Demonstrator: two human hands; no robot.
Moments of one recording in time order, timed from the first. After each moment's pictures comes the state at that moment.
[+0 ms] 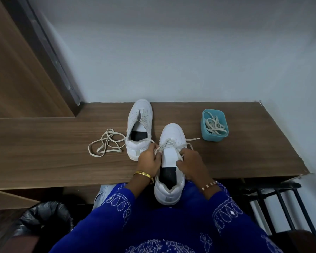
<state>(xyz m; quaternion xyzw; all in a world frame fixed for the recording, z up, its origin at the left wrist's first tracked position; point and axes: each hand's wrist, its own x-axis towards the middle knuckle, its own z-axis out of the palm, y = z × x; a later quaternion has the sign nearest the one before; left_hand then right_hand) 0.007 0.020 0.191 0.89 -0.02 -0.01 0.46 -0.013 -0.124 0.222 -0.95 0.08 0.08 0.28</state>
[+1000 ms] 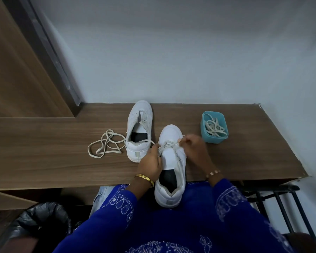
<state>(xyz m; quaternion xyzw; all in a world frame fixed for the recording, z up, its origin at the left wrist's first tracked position) 0.005 0.019 0.183 0.91 -0.09 -0.01 0.41 0.020 -0.137 0.238 -0.90 0.07 -0.04 0.44</state>
